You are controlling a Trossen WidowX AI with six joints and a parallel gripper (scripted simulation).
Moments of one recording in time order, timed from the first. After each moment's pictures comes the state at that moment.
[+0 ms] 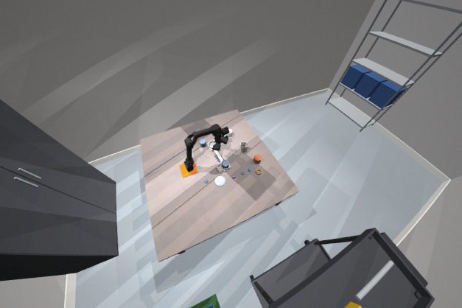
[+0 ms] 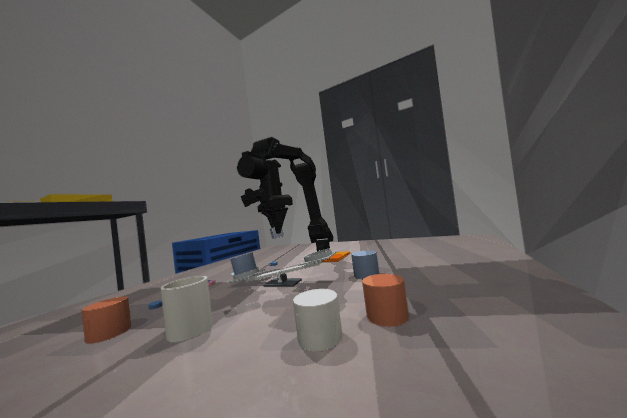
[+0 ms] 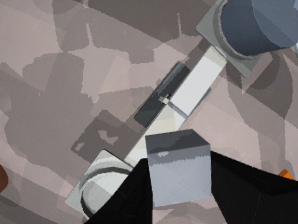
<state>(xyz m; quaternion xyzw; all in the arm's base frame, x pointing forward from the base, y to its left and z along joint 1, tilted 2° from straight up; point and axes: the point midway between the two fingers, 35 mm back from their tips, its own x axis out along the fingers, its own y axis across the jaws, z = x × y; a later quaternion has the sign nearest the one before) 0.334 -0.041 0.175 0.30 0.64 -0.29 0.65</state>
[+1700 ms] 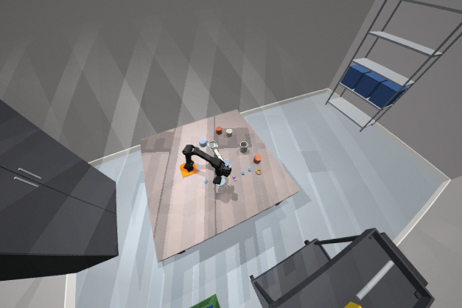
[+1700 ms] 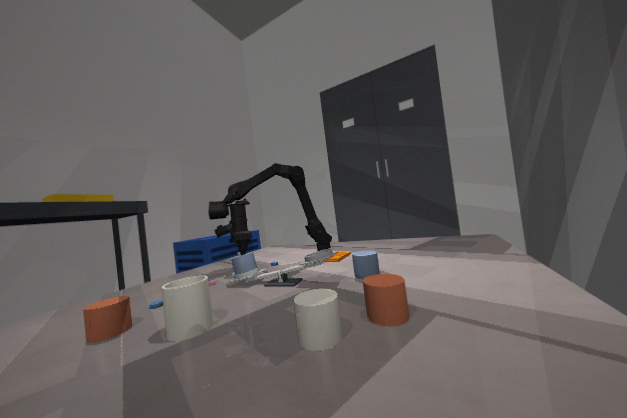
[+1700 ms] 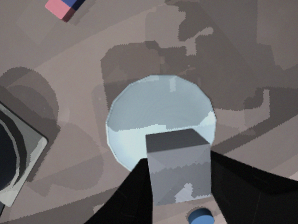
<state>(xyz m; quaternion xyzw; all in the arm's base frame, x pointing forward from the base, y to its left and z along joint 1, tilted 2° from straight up) 0.175 -0.284 0.094 0.28 0.63 -0.31 0.65</state>
